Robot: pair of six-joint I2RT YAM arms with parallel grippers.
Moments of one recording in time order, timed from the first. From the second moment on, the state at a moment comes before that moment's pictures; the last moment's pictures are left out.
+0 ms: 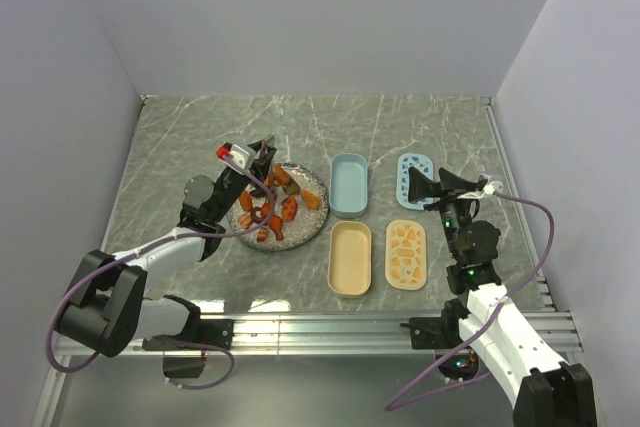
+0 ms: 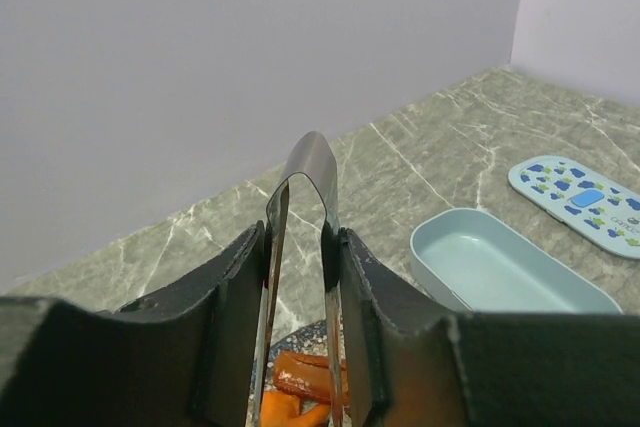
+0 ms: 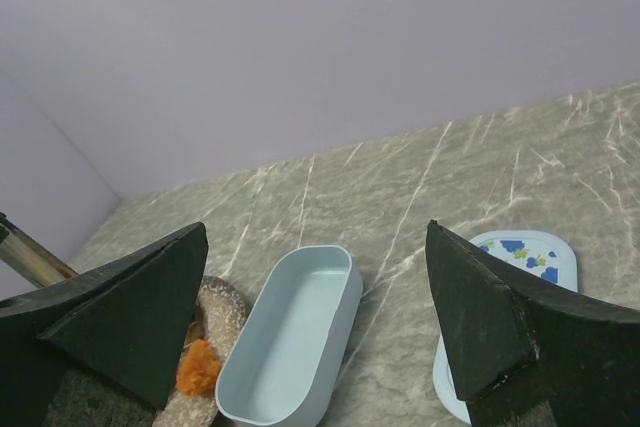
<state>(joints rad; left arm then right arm) -0.40 1.26 0.46 1.04 0.21 0.09 0.19 0.66 0.18 0.74 0.03 0.44</state>
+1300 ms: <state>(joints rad) -0.45 1.05 0.43 0.89 0.08 0.06 0.20 0.67 0.18 0.74 0.03 0.43</state>
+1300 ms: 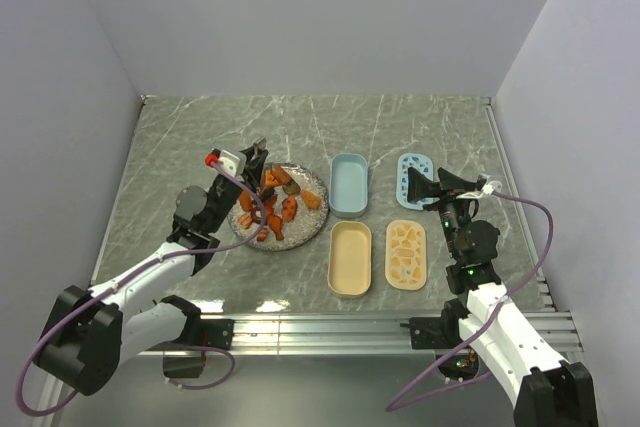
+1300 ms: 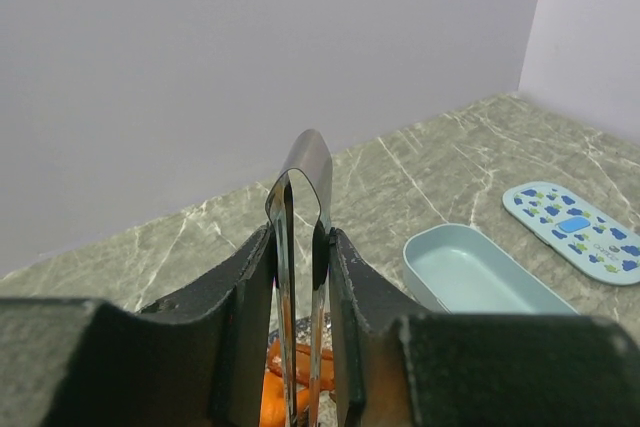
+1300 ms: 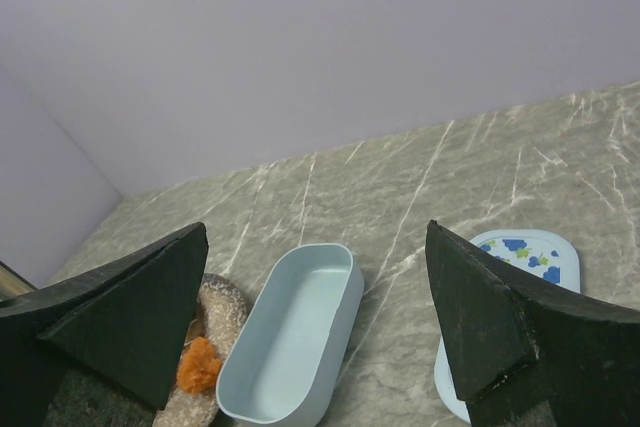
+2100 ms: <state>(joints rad) -0.45 1.10 0.39 1.08 0.06 0.10 0.21 0.68 0.18 0.74 0.03 0.43</state>
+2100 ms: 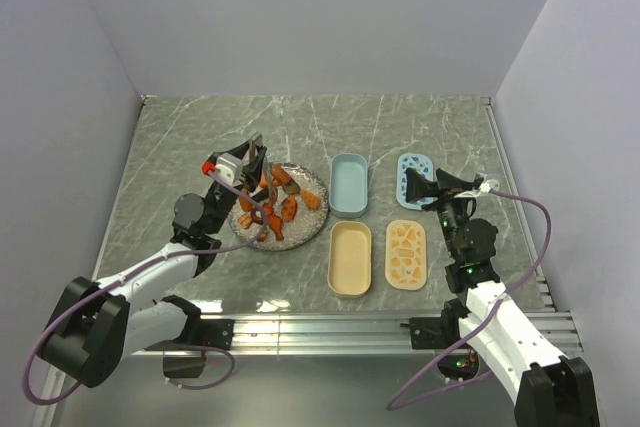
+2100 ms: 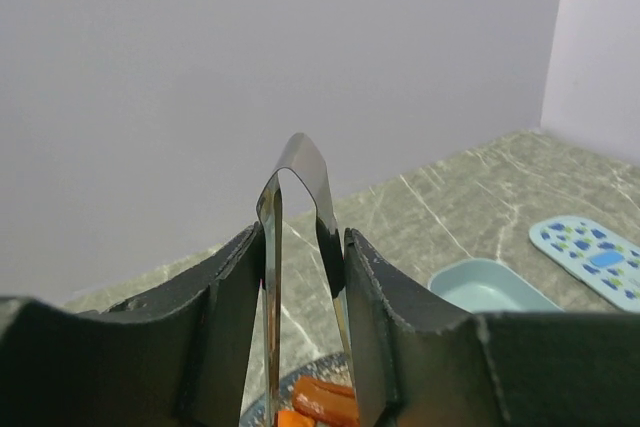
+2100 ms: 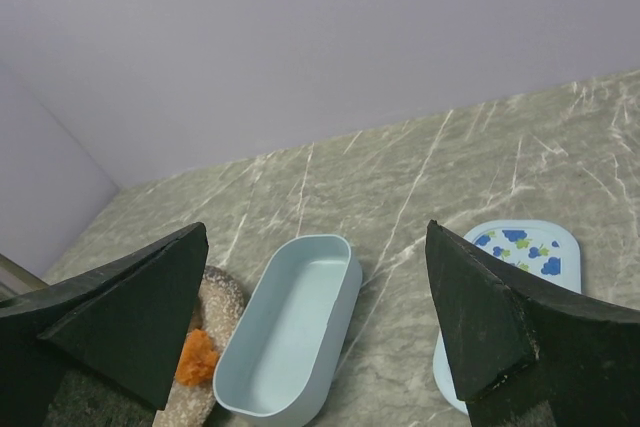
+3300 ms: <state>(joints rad) -0.45 1.17 0.41 1.13 0.03 0.16 0.21 0.70 0.18 0.75 0.03 0.43</state>
